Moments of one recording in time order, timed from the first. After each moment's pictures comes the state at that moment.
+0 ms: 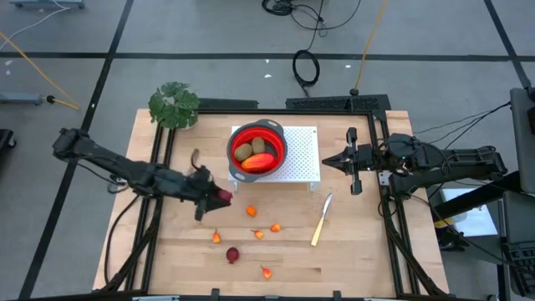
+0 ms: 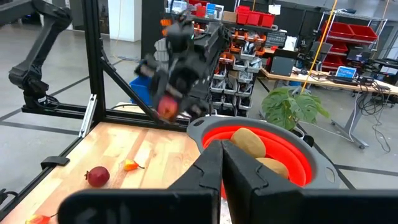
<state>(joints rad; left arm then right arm) -0.34 0.89 0.53 0.07 -0.18 -0.73 0.03 0.73 0.74 -0.04 0.00 -0.12</state>
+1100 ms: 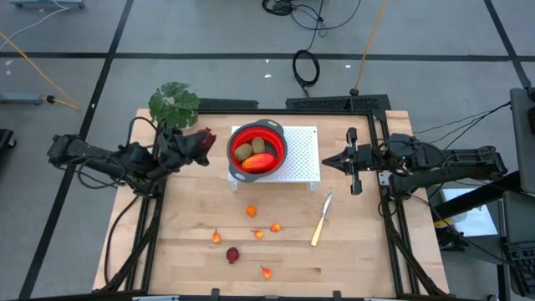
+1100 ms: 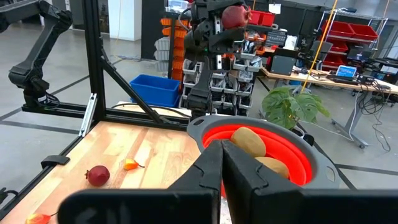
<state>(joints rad) -0.21 0.80 0.53 0.84 -0.58 -1.23 0.03 0.73 0.74 -0.05 0.00 -0.12</state>
